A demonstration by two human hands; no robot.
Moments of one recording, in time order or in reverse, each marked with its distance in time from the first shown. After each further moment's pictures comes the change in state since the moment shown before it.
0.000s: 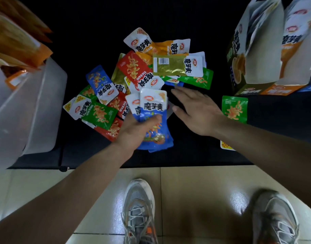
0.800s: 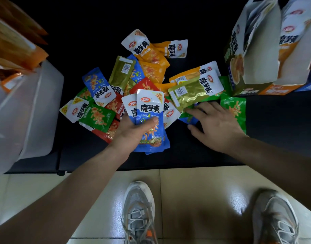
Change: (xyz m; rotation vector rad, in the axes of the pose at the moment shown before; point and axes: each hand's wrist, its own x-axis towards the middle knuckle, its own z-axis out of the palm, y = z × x) left_hand 0.003 -0.005 -0.011 0.008 -0.030 0.012; right_hand -0.044 0.033 0.023 -0.224 0.180 -0.048
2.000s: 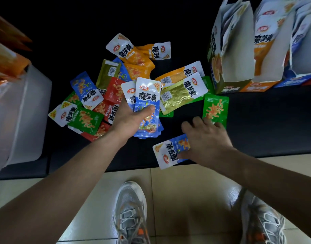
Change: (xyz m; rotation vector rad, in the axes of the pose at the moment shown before) left_hand 0.032 0.015 0.027 0.208 0.024 0.128; right_hand -0.029 -0.032 -0.038 -0.088 -0.468 0.227
